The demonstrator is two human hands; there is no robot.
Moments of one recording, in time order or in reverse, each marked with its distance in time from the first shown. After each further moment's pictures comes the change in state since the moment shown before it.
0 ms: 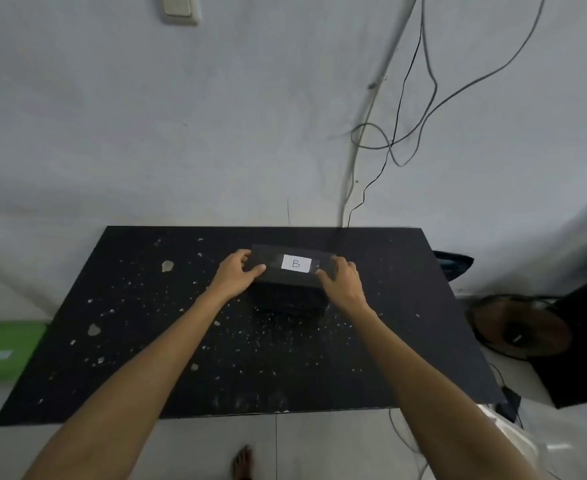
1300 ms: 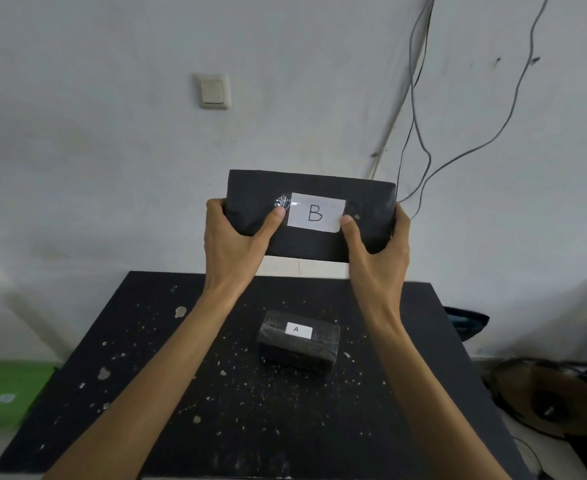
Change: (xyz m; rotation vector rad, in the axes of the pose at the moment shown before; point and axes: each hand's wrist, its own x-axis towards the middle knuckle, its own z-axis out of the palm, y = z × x) left_hand -0.100 0.179 -0.109 -0.435 0.667 0.359; right_hand -0.077 -0.171 -0.127 0.685 0.549 -0.390
